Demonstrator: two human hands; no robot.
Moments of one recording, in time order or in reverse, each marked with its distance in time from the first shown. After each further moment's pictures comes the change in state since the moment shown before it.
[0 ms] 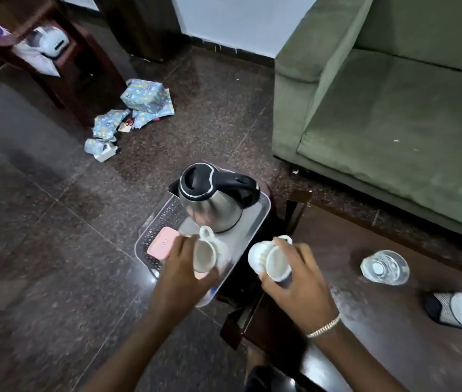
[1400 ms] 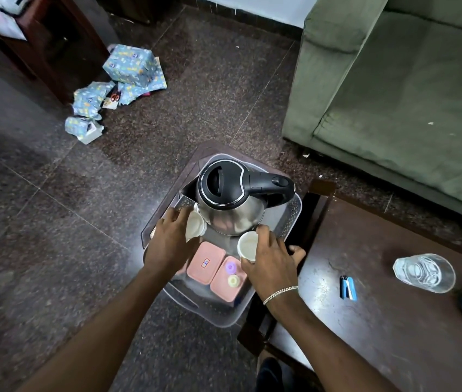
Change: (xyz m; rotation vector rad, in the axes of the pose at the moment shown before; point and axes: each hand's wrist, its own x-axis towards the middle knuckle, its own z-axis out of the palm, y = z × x) left_hand 0.123 -0.114 0.006 0.323 -0.169 -0.056; right_hand 0.079 -0.019 0.152 -0.446 -0.064 0.106
